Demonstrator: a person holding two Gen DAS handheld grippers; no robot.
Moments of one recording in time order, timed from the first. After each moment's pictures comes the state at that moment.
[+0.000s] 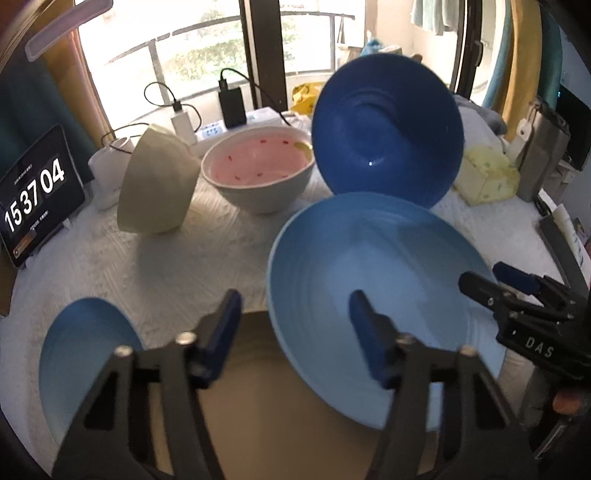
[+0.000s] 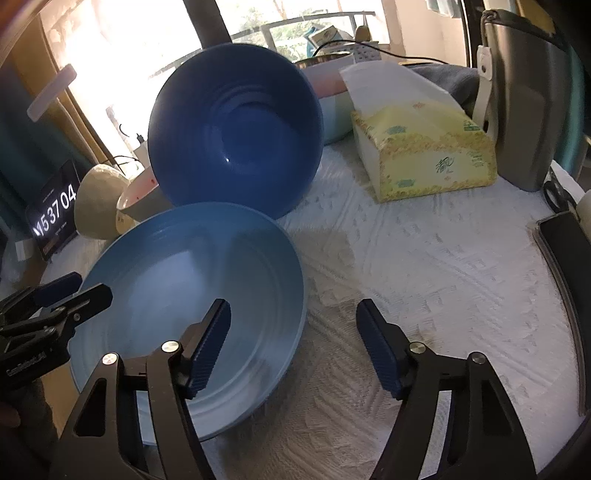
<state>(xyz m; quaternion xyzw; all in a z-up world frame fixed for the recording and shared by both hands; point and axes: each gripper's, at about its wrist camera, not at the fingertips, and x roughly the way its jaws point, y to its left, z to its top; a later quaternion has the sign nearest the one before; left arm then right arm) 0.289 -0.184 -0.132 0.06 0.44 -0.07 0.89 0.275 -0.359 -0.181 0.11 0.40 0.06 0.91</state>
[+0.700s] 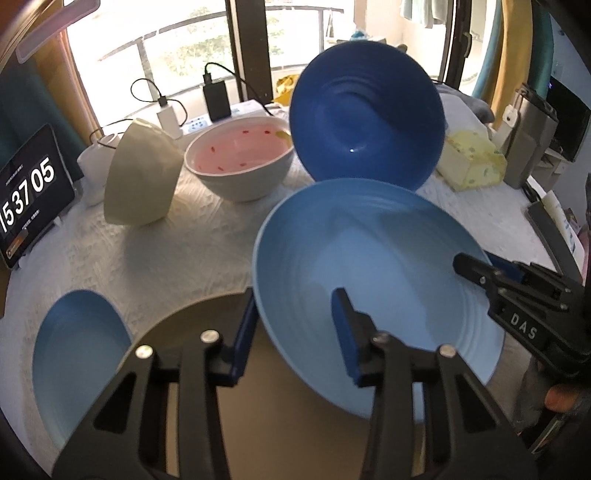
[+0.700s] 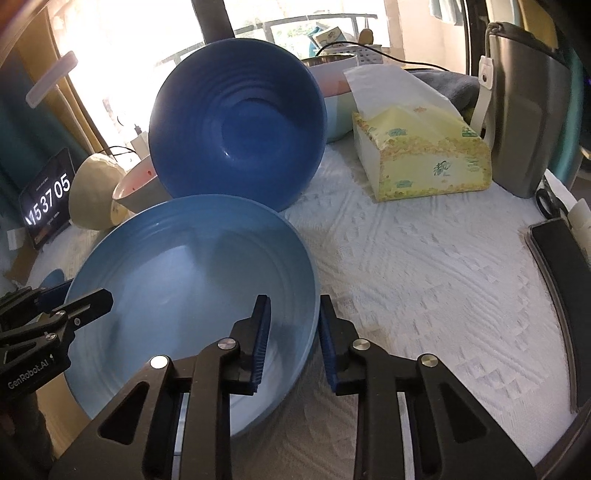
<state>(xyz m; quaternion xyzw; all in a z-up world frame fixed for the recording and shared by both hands) 0.277 -0.190 -0.133 0.06 0.45 -0.09 0.89 0.272 -0.350 -0.178 0.08 0.40 0.04 0.91</state>
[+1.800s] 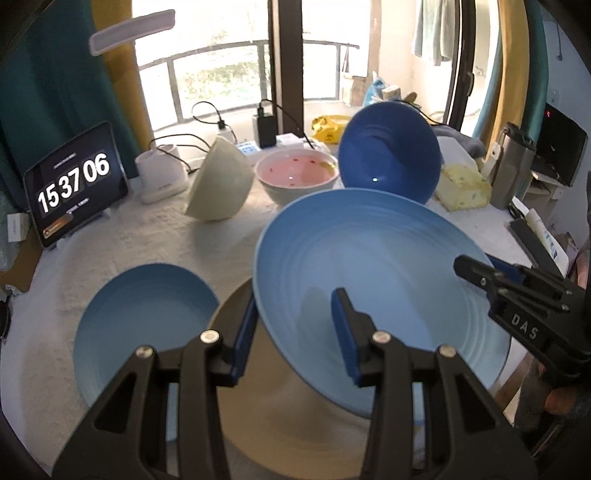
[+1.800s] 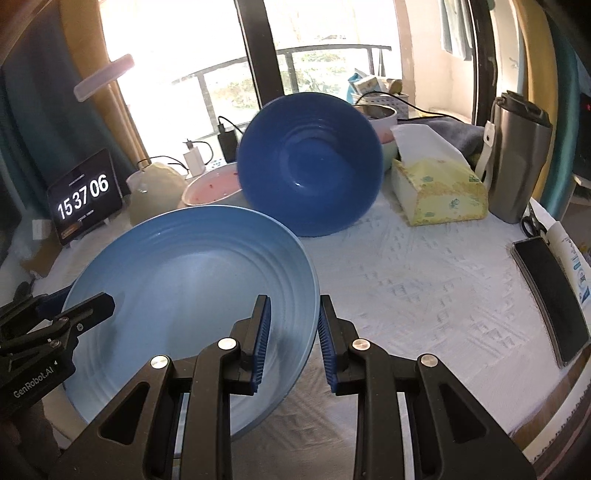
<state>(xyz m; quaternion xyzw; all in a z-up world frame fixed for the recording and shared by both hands) 0.202 -0.120 -0.089 0.03 0.38 -0.07 0.92 0.210 -0.287 -0.132 0.06 0.35 0.05 0.93</state>
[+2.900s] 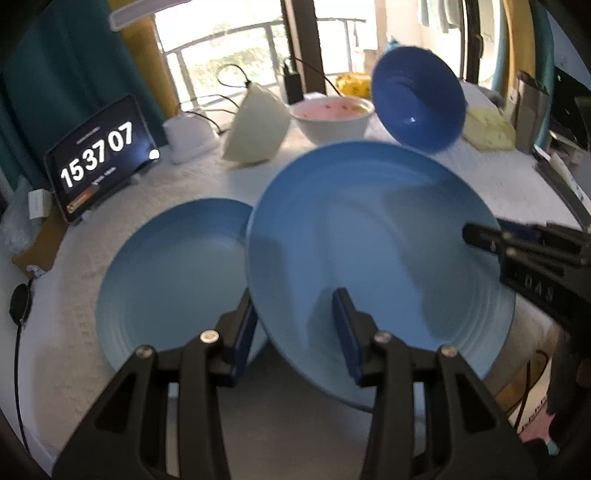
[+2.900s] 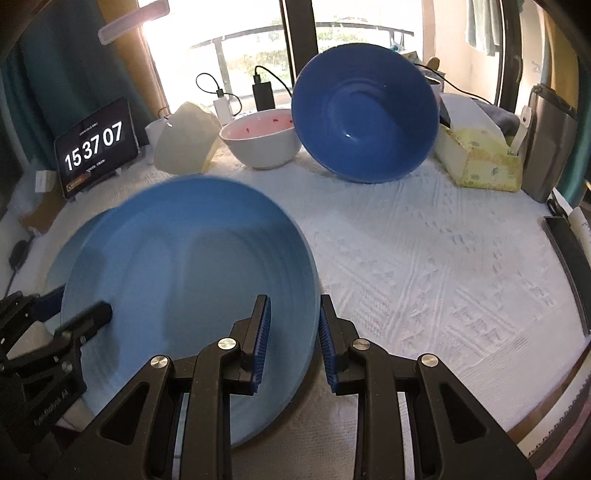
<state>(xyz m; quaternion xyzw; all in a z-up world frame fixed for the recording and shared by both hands) 0.172 -0.091 -0.140 0.09 0.42 -0.04 0.90 0.204 -0.230 -0.168 0.02 0.39 0.06 0.92</state>
